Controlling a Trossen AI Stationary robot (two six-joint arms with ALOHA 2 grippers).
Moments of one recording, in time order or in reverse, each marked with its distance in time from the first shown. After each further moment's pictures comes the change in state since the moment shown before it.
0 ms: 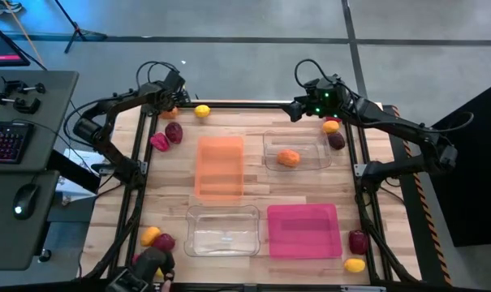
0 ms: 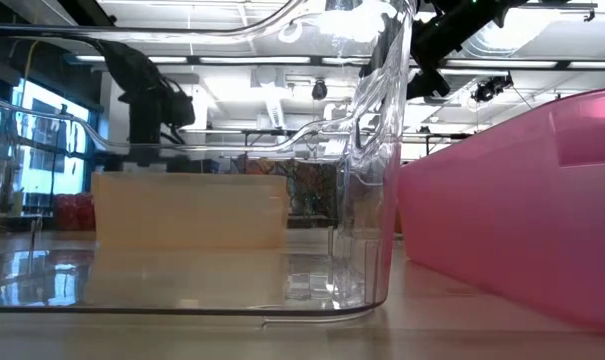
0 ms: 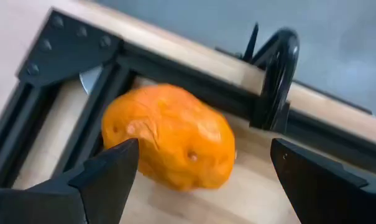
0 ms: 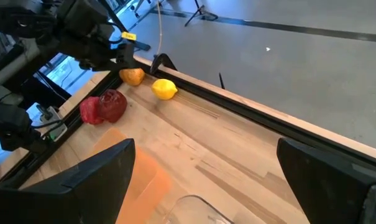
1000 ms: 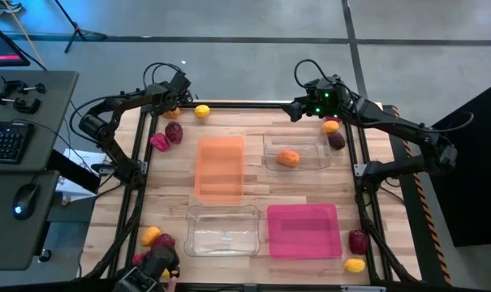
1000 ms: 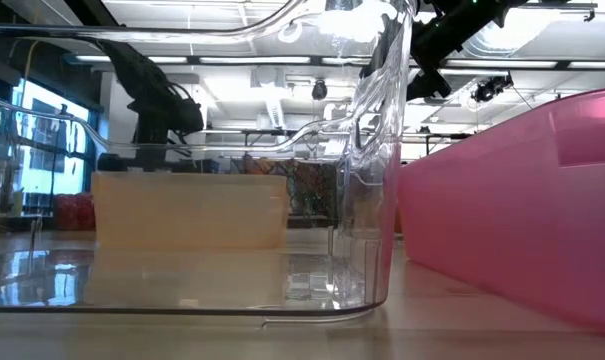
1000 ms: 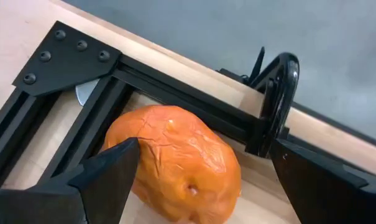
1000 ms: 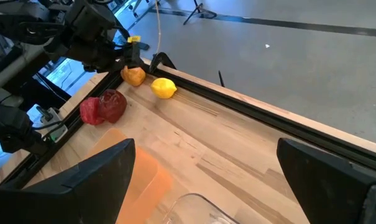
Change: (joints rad) left arm -0.032 0.070 0.012 0.034 -0.059 -0.089; right arm 0.000 0.000 0.000 -0.007 0.000 0.020
